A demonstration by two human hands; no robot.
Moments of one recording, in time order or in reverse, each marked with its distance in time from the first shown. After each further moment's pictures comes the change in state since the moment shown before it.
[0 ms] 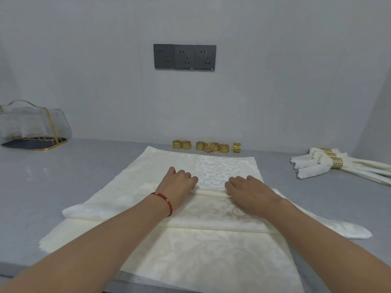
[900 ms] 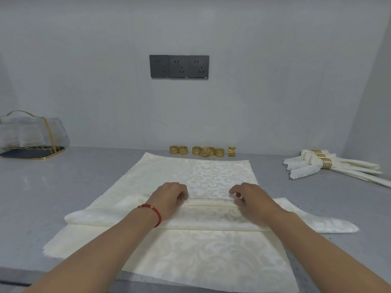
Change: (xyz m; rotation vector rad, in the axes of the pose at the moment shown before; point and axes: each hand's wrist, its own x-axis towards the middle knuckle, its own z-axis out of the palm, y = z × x) left_hand -0.027 -0.010 0.002 -0.500 -0.096 -0.152; right_hand -0.029 -0.006 -0.001 0.531 -0.008 0.338
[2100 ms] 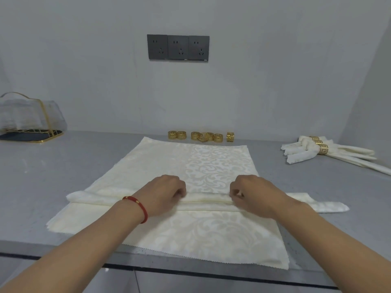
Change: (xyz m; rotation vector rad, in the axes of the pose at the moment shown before) left_hand -0.050 0.017 -0.020 0.049 -0.072 0.184; right_hand -0.038 -0.024 -0.028 -0.207 -0.072 -0.223
